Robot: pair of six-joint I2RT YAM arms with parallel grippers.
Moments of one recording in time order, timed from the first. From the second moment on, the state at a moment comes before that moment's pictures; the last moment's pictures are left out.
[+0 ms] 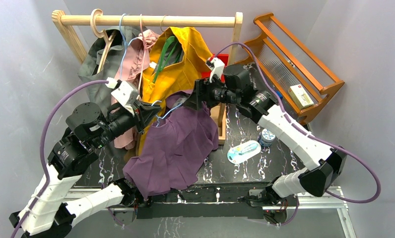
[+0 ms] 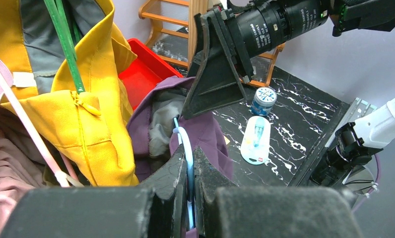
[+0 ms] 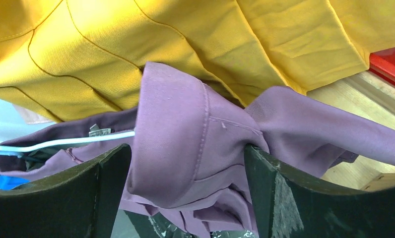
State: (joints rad) left arm -0.76 0.81 1.41 -0.68 0.06 -0.02; right arm 0.75 1.38 1.47 -0.45 -0.33 0.43
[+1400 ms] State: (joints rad) left arm -0.76 0.73 1.36 -0.67 0.09 -0.06; right arm 0.85 1.56 1.63 -0.58 0.41 0.26
